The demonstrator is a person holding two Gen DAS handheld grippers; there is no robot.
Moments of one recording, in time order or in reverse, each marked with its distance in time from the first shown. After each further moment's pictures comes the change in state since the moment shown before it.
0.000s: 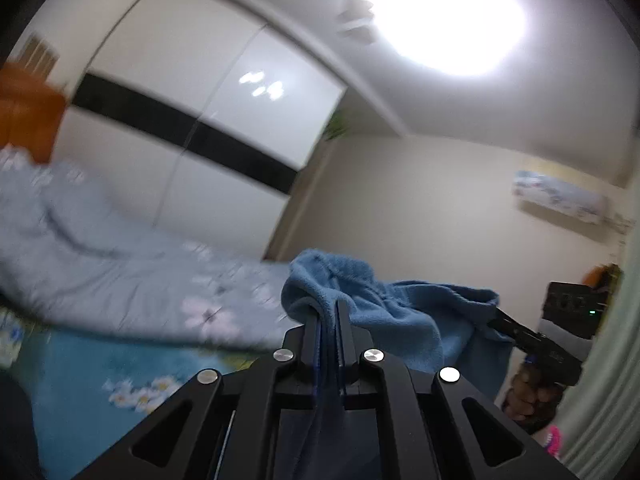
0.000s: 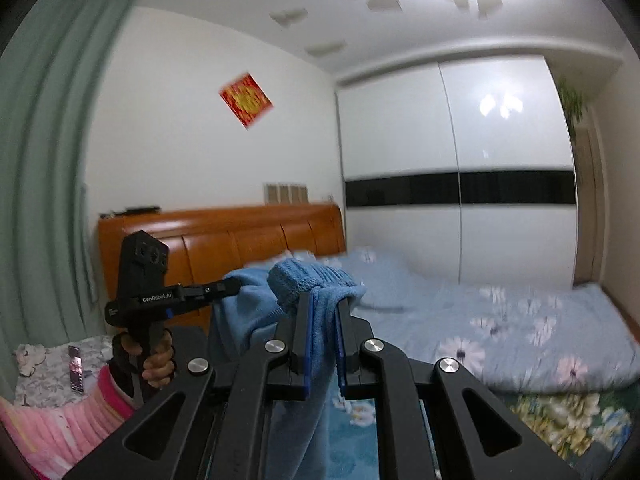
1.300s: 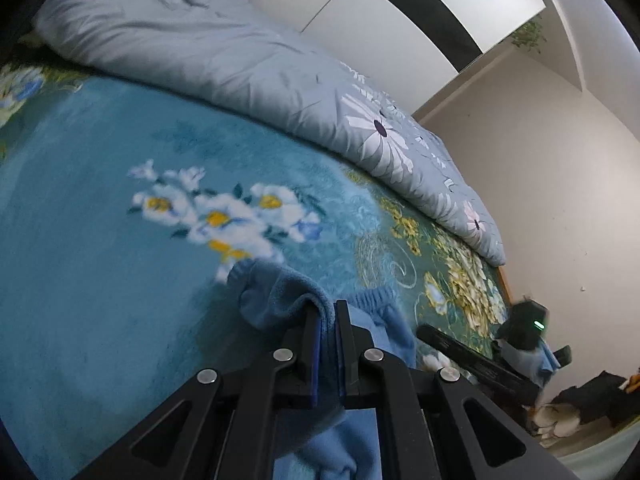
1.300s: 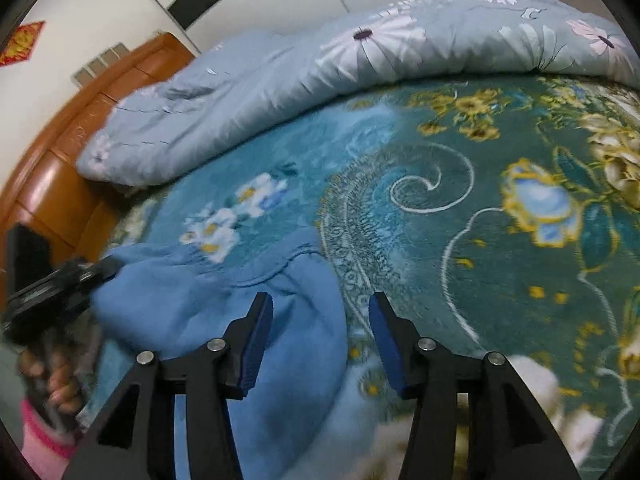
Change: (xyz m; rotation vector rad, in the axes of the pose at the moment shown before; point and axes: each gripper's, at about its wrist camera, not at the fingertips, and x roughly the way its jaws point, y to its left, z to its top) left arm 0.228 0.252 -0.225 -0.422 0.461 0.316; right arm 0.300 -0.254 -0.354 0.557 0.676 -0.186
